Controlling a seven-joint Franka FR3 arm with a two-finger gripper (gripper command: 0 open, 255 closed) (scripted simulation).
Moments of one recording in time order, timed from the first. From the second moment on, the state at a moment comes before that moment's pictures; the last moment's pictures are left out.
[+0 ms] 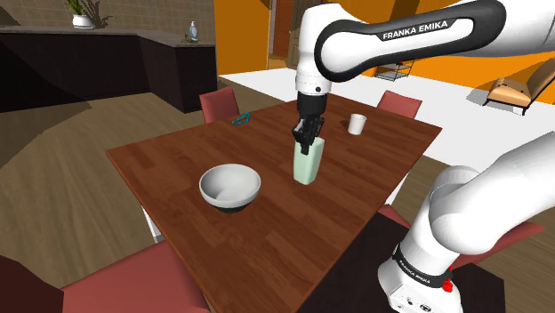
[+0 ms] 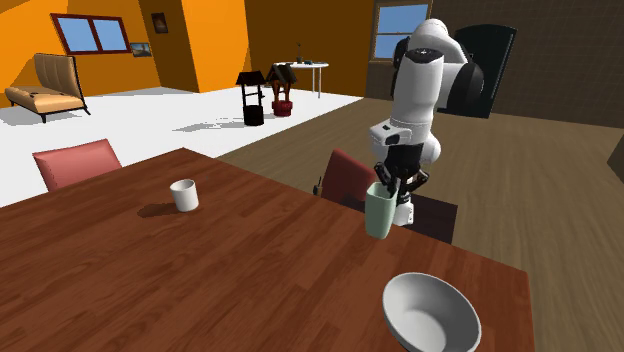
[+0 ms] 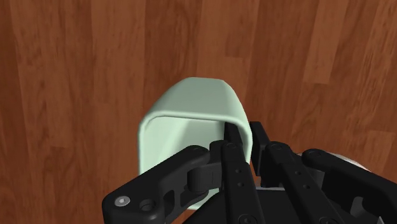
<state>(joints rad) 0.08 -0.51 0.09 -2.40 0.04 1.82 0.13</state>
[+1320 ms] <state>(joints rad) 0.08 -0.43 0.10 -2.59 0.04 2.10 0.13</state>
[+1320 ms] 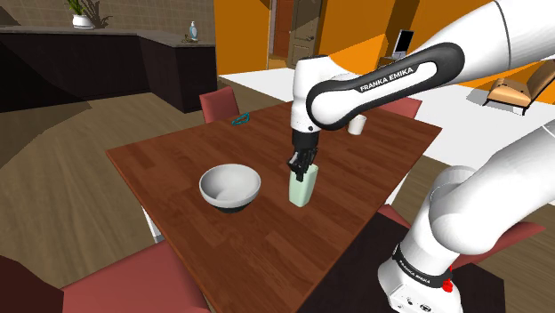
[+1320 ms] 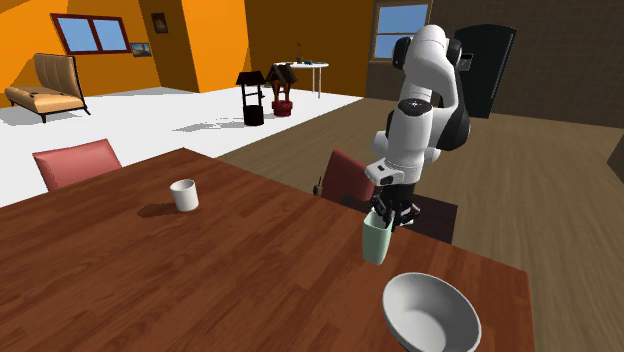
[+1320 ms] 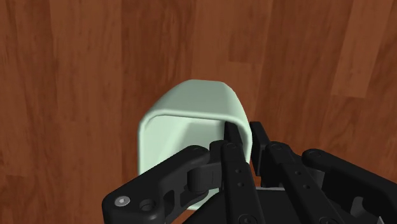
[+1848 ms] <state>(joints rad) 0.08 -0.43 0.10 -2.59 0.04 2.10 0.13</state>
